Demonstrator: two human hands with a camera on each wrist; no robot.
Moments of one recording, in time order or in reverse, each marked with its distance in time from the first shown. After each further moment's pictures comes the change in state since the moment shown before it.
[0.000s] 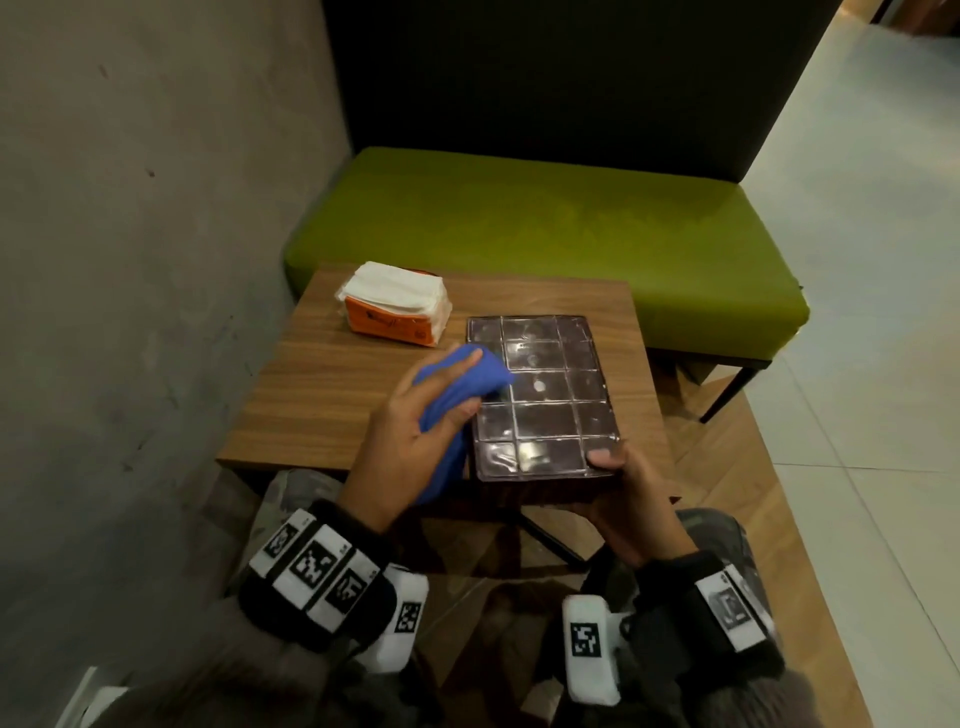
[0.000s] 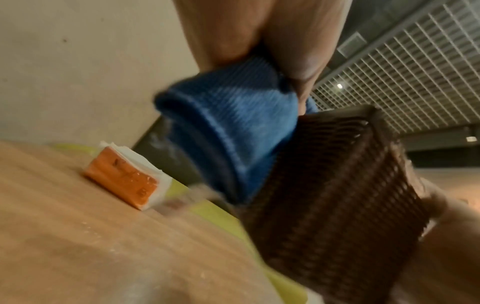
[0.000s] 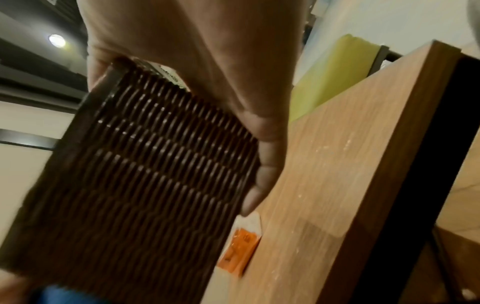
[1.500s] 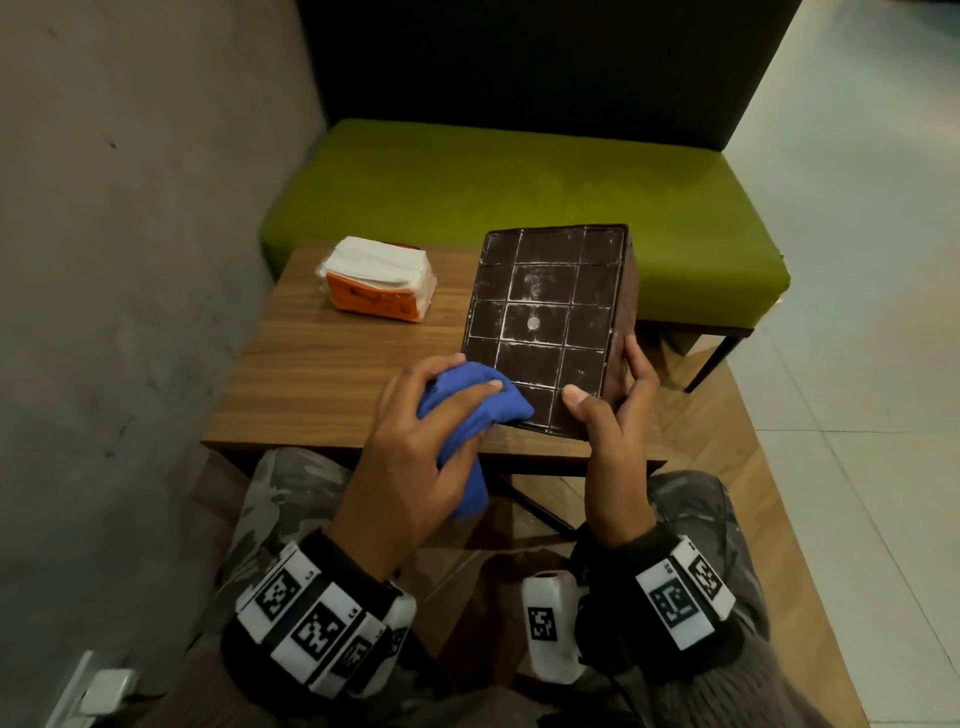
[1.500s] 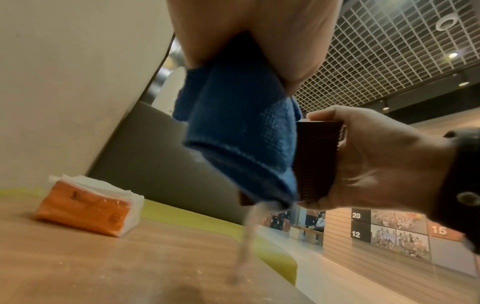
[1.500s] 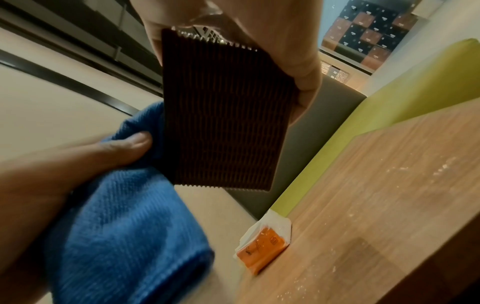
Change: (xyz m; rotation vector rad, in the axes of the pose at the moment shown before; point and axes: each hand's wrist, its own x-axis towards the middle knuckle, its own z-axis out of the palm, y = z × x) left_hand -0.041 0.021 0.009 0.373 -0.010 0.180; right_hand -0.018 0.000 0.047 -0.276 0.346 -0.538
